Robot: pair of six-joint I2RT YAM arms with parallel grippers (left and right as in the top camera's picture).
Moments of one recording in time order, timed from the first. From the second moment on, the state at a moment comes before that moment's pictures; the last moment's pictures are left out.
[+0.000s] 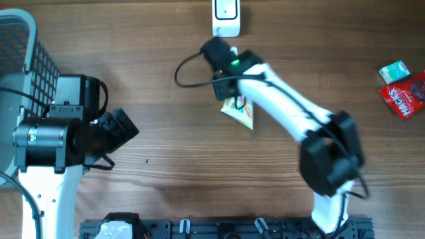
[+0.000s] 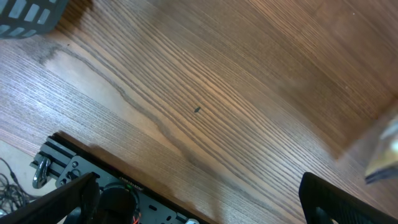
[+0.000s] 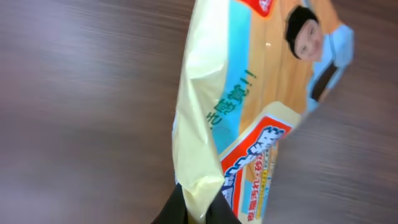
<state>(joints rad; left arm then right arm) -0.05 1.17 1.43 -1.59 -0.09 -0.70 0.57 1.99 1.69 -0.95 0.06 0.33</state>
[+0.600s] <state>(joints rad) -0.05 1.17 1.43 -1.59 -0.09 -0.70 0.07 1.94 1.16 -0.30 -1.30 0.34</state>
